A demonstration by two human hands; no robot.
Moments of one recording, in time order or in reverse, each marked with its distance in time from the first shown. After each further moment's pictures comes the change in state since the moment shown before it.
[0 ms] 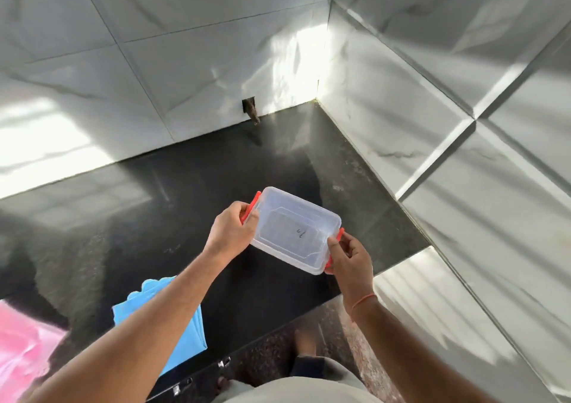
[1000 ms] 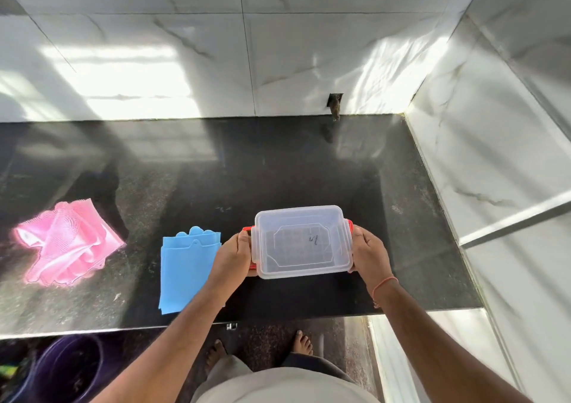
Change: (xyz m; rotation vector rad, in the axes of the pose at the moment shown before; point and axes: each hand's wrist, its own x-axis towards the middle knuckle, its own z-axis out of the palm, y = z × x) left_hand -0.111 -0.068 0.010 -0.549 0.232 -0.444; right_hand 0.045 -0.028 0.038 -0.470 -0.462 -0.133
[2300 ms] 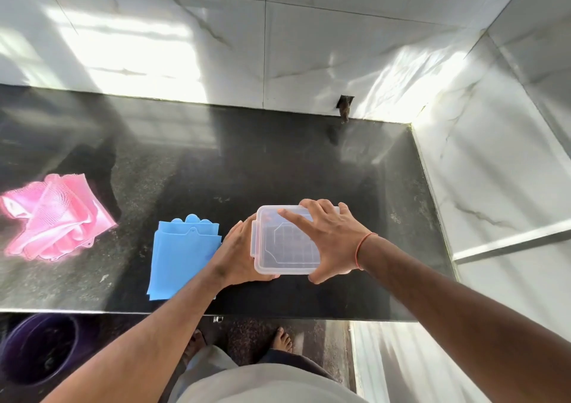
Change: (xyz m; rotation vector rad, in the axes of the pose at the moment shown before) left_hand 0.034 -0.014 0.009 0.562 -0.161 0.805; right_hand 0.006 -0.097 0.016 -1.355 -0.599 -0.865
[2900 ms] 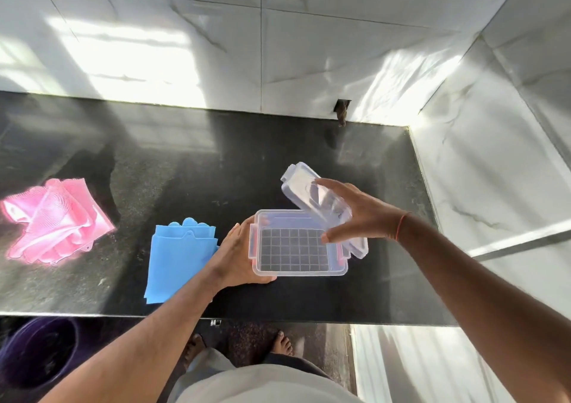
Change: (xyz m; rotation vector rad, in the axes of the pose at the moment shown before) left_hand 0.005 -0.001 0.002 0.007 -0.032 -0.009; right_hand -0.013 0.072 -0.030 0.819 -0.004 0.132
